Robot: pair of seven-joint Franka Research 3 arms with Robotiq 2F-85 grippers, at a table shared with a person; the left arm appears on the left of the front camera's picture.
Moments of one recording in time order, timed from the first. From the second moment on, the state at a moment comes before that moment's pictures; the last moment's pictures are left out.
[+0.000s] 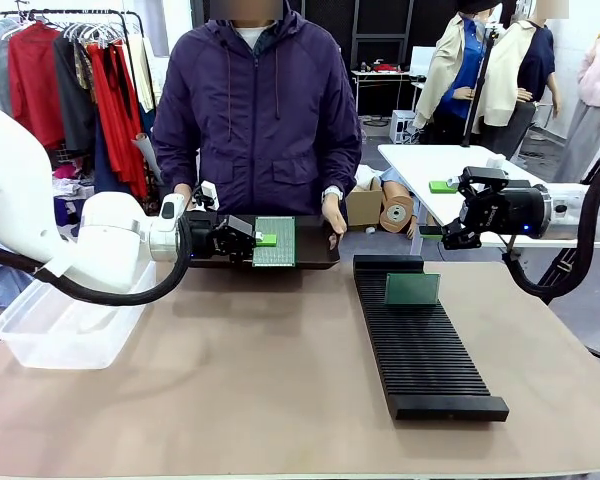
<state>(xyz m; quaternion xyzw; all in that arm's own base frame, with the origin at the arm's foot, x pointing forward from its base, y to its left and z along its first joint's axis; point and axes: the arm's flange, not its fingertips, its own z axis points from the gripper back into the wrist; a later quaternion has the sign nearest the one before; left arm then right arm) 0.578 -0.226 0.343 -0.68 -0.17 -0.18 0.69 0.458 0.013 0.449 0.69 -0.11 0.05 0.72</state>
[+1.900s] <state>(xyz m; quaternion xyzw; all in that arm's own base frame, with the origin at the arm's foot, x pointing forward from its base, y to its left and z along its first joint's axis) 0.502 -0.018 0.502 -0.29 -0.03 -0.12 0.95 0.458 0.013 0.449 0.69 -0.11 0.05 0.72</state>
